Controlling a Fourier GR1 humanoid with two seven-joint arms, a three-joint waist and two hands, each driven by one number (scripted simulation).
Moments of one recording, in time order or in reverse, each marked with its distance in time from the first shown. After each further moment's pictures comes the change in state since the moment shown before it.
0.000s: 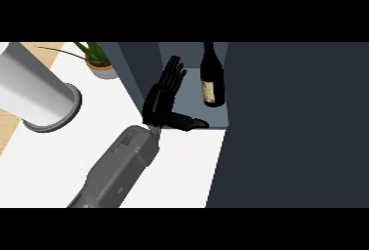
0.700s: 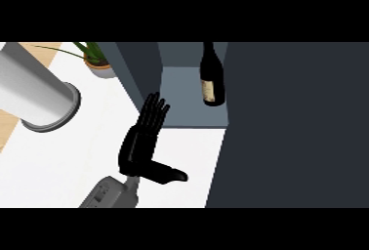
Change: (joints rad) left arm 0.454 0.089 -0.119 -0.514 -0.015 0.040 0.071; right arm -0.029 -0.039 -0.046 -0.002 0.001 0.012 0.028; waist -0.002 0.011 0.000
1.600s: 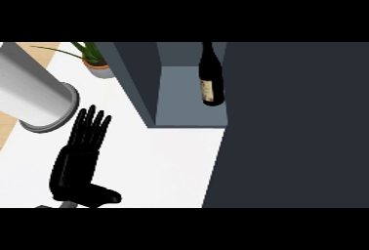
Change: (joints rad) left arm 0.251 0.243 0.160 -0.206 0.063 -0.170 -0.059; right arm -0.026 -0.125 0.158 0.009 -0.013 0.268 -0.019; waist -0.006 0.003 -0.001
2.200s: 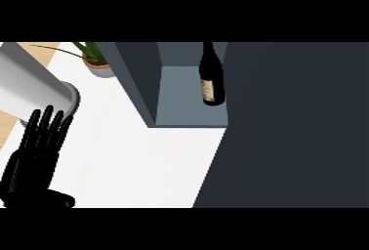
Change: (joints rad) left arm 0.068 0.138 0.159 -0.021 0.094 -0.137 0.028; right arm -0.076 0.026 0.074 0.004 0.011 0.005 0.084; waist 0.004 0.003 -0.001
